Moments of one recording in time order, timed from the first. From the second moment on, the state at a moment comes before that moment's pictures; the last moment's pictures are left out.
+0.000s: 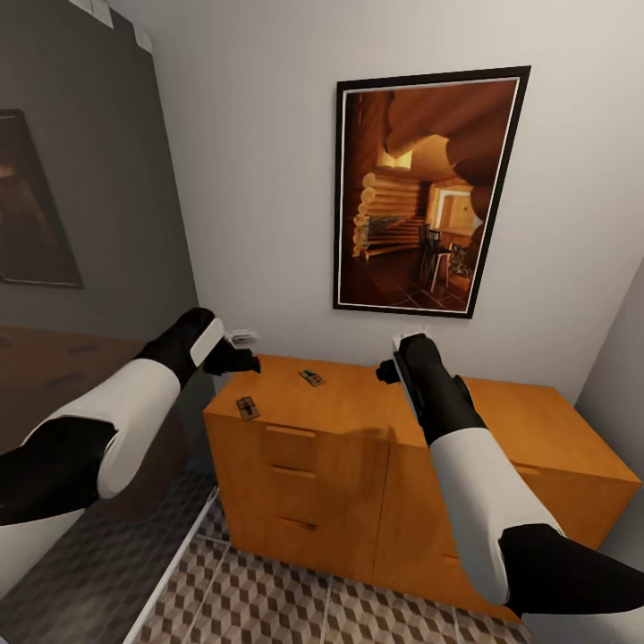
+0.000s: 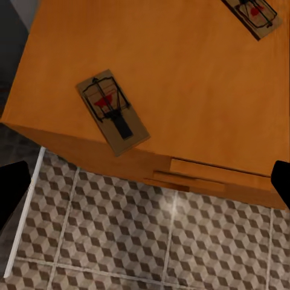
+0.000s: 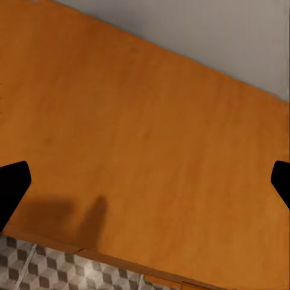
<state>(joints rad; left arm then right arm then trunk) -1.36 0.00 -0.17 -0.37 0.33 1.02 0.10 -1.04 0.17 0.01 -0.93 0.43 1.04 0.05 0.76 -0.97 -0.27</state>
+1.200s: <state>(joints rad) -1.36 -0.05 -0.17 -0.32 0.33 0.91 0.10 -1.04 0.16 0.01 -1.01 0.43 1.04 0.05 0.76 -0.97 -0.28</state>
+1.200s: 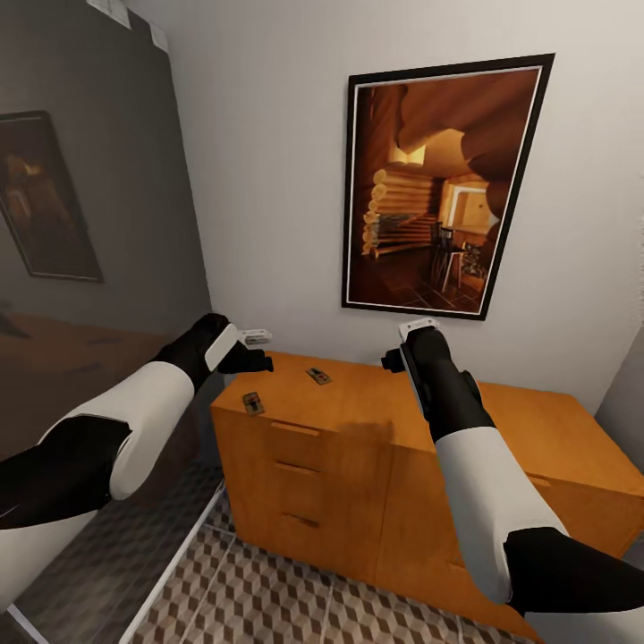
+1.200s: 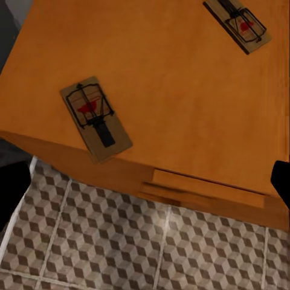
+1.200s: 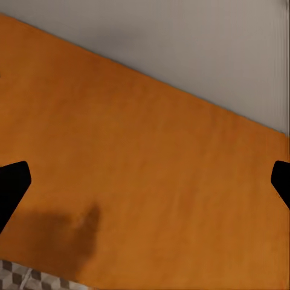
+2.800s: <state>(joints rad) -1.36 -0.06 -0.17 -0.32 0.33 0.91 0.11 -1.04 0.16 0.01 -1.00 0.42 1.04 0.05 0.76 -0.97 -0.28</state>
